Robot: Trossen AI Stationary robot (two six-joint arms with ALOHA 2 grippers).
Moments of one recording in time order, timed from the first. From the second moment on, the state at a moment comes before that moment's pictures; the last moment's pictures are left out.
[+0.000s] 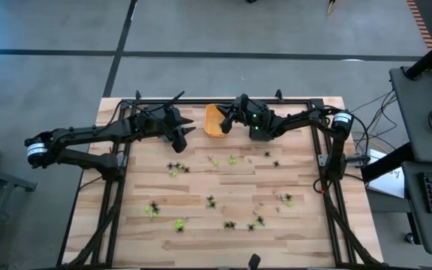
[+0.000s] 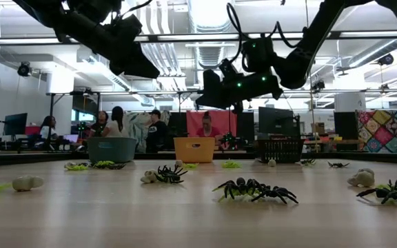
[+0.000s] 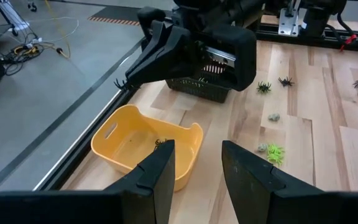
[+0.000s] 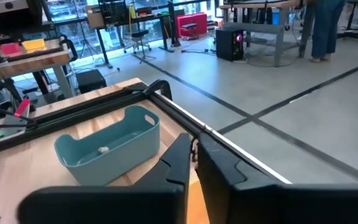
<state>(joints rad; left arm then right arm) 0.37 1.11 0.71 -0.02 -0.03 0.06 -0.46 1.89 0.93 0.87 0.02 0.12</state>
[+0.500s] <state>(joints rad) 0.37 1.11 0.71 -0.02 -0.03 0.06 -0.46 1.89 0.93 0.87 0.02 0.13</state>
